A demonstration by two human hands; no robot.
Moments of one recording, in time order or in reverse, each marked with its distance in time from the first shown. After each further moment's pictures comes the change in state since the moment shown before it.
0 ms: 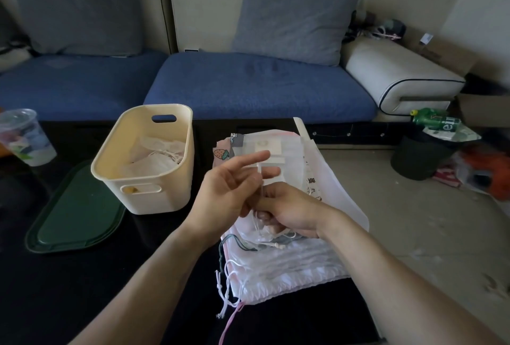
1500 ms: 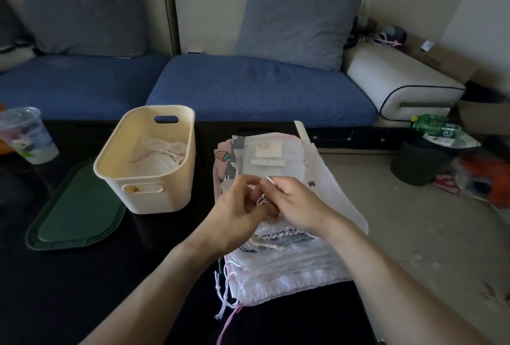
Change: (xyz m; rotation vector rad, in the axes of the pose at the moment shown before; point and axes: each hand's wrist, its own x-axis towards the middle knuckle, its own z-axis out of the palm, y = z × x) left_hand -0.010 -0.013 0.004 0.490 -0.058 -0.125; right_hand 0.004 0.012 -0.009 -0.206 0.221 -0.225
